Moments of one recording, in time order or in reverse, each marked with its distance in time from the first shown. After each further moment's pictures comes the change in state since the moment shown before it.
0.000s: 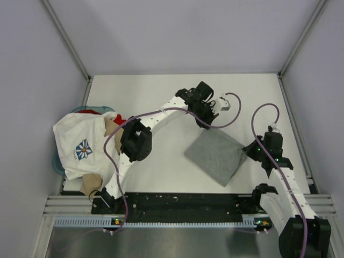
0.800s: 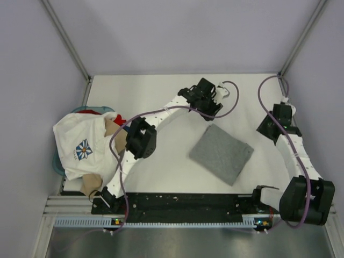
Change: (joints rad) left arm 0.012 0.159 0.150 0.175 -0.222 -0.209; right arm -0.082 0.423 0.372 -0.067 0.264 -0.144
